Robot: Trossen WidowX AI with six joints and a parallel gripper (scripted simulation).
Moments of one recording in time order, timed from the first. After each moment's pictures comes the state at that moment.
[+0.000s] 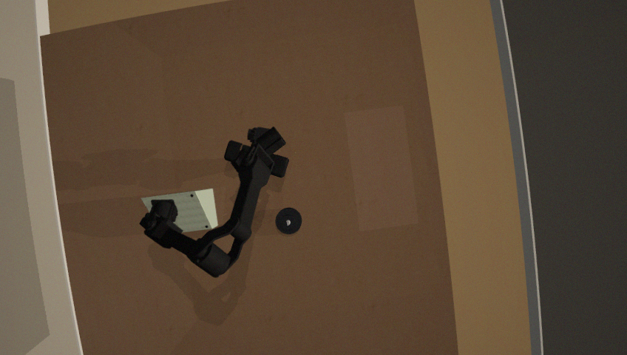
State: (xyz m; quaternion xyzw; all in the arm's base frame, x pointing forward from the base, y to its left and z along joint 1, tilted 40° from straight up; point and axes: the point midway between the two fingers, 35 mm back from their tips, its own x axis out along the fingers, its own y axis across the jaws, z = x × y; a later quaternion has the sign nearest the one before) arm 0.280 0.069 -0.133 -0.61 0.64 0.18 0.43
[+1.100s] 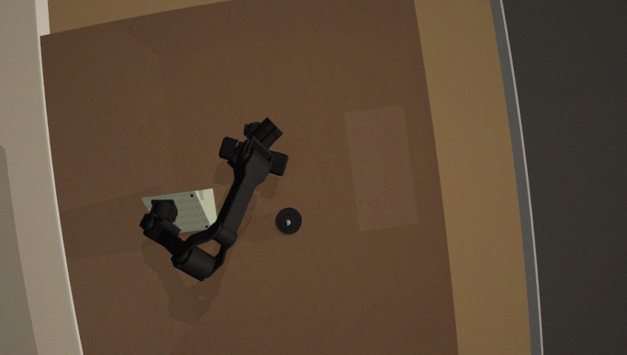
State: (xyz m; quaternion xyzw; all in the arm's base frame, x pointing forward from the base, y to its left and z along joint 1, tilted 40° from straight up) arm 0.277 0.116 -0.083 -0.61 0.64 0.18 0.42
